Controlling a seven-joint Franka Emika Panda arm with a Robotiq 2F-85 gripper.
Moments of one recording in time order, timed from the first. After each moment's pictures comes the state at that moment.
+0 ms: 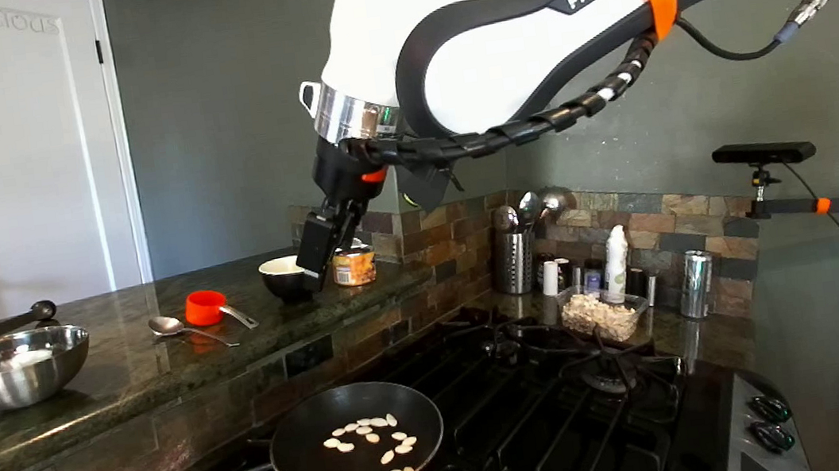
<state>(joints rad) 0.12 -0.07 0.23 -2.07 -0.34 2.45 0.03</state>
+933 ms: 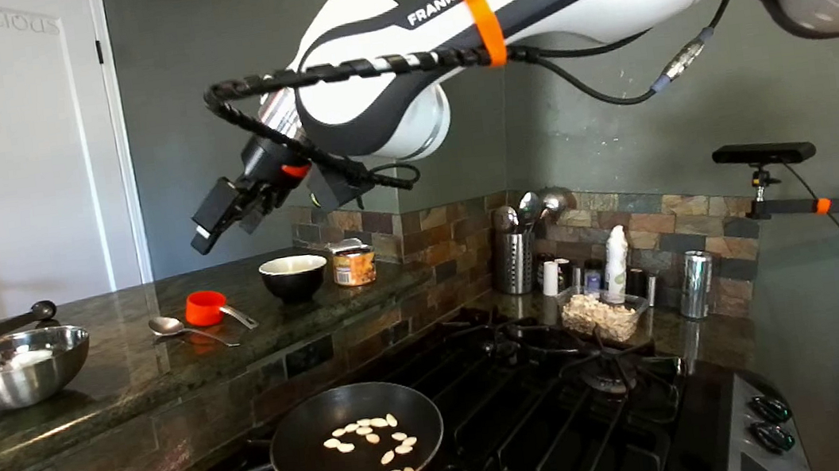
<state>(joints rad) 0.10 0.23 0.23 -1.78 0.04 2.76 -0.26</state>
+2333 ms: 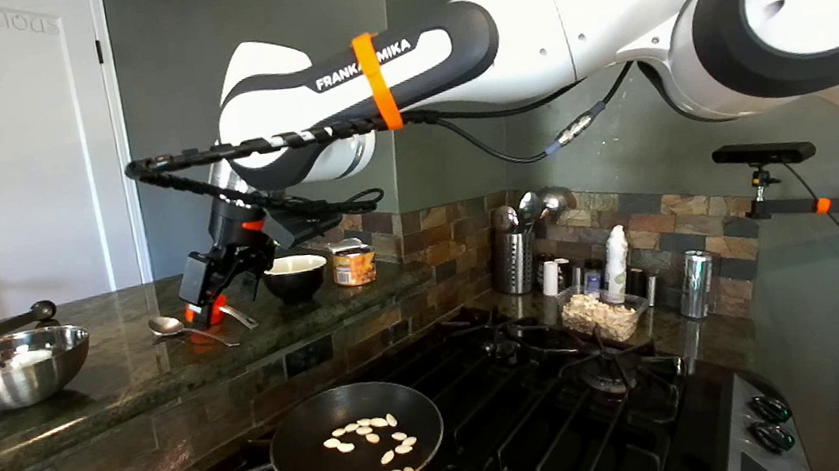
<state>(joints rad) 0.20 0.54 0.14 -1.35 -0.08 2.27 -0.11</state>
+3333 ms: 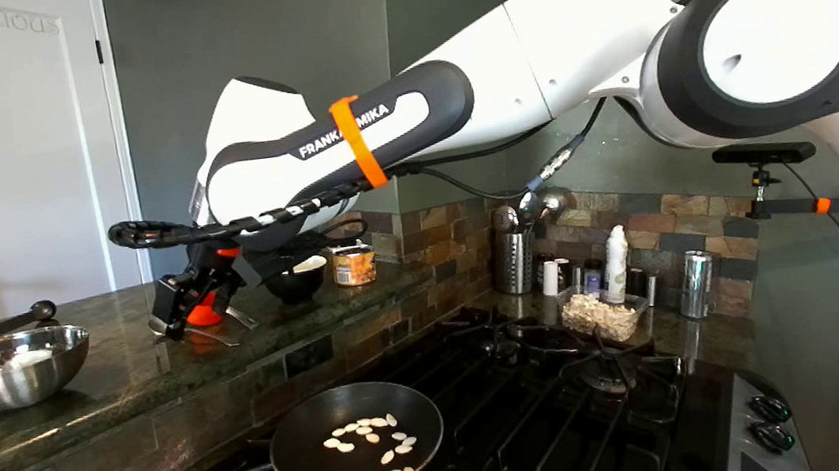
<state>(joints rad) 0.25 0.64 0.09 -1.31 -0.14 2.49 0.01</state>
